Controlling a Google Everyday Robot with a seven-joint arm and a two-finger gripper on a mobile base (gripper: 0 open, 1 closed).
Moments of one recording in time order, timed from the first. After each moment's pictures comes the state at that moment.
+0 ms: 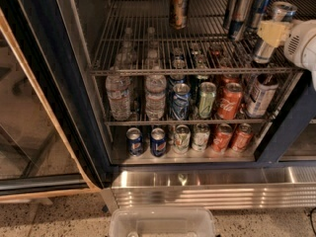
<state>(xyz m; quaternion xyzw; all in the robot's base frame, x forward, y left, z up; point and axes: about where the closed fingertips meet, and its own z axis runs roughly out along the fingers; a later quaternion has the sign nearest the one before) 0.626 -0.305 1.004 -0.01 0.75 0.00 0.66</state>
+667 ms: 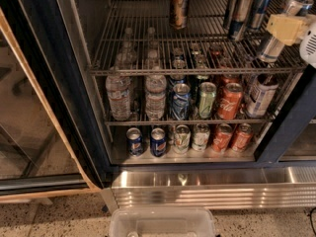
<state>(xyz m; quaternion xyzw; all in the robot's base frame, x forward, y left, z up) 0.579 -0.293 1.032 -0.01 0.74 0.03 0.67</state>
